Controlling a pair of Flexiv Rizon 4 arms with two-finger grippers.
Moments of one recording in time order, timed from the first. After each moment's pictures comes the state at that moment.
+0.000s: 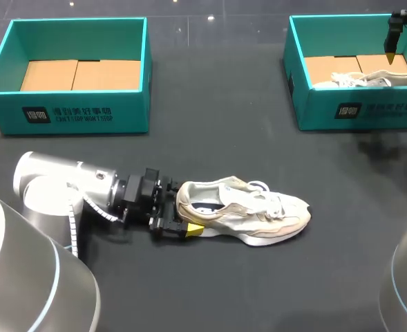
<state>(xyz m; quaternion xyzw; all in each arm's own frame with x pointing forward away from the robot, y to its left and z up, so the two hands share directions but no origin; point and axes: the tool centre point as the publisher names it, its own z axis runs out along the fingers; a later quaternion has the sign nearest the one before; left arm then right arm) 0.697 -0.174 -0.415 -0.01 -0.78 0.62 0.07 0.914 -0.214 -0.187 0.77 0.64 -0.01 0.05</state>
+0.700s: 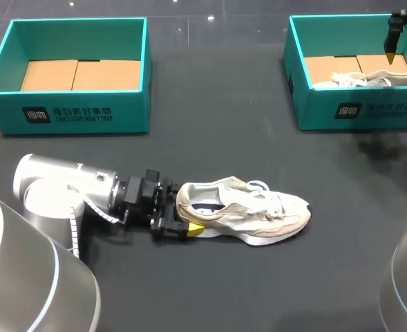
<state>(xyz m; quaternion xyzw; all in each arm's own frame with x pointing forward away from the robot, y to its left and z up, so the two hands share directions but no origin) 0.697 -0.175 -0.416 -0.01 -0.78 0.62 0.06 0.914 -0.214 -0.187 0.77 0.64 -0.01 0.05</state>
